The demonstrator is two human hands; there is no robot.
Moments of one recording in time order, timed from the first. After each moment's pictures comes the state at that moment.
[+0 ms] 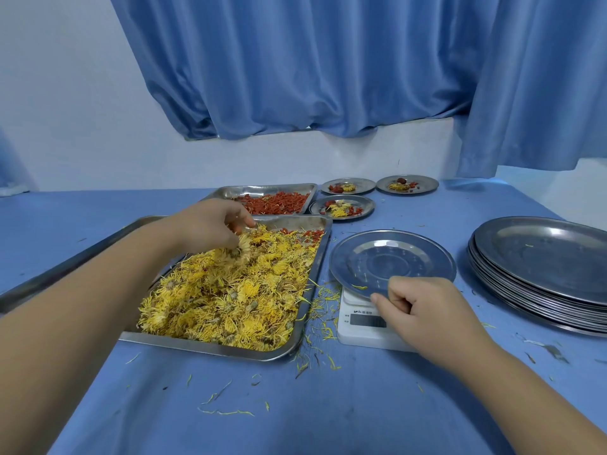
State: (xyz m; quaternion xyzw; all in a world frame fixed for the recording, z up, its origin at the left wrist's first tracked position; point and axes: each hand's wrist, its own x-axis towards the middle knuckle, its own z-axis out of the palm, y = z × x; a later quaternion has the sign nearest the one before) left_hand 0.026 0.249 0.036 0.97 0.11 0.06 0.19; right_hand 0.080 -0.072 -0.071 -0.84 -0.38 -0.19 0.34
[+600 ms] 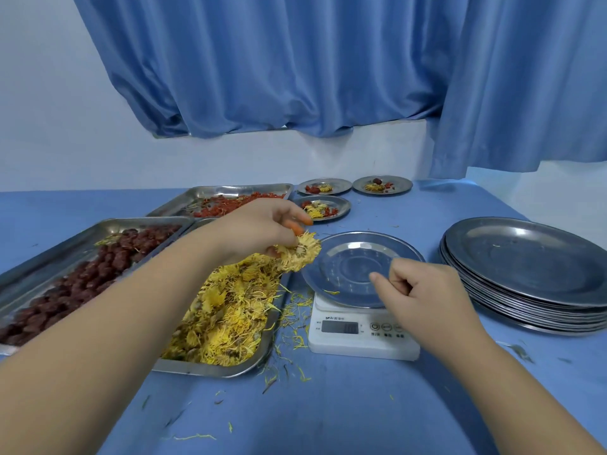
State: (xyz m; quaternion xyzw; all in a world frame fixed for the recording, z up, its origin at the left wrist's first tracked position) left_hand 0.078 0.166 0.018 0.90 0.00 0.03 0.43; right_hand 0.095 -0.086 -0.059 -0.83 -0.32 -0.25 0.39
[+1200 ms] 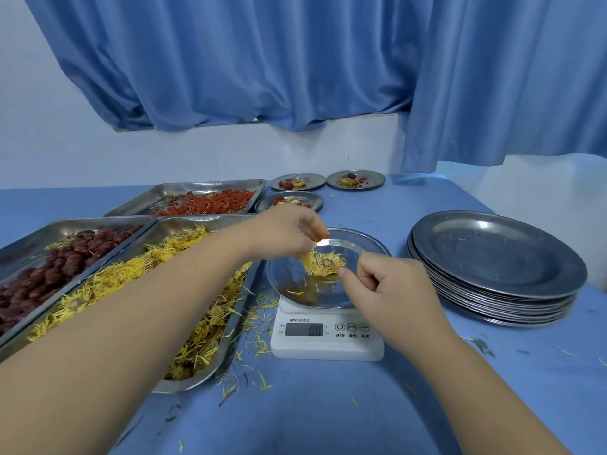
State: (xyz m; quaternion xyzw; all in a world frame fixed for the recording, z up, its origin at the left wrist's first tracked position) left_hand 0.129 0.104 0.003 0.94 -0.06 -0.01 0.33; right_hand 0.105 -0.093 -0.061 -0.82 -0.31 -0.25 0.41
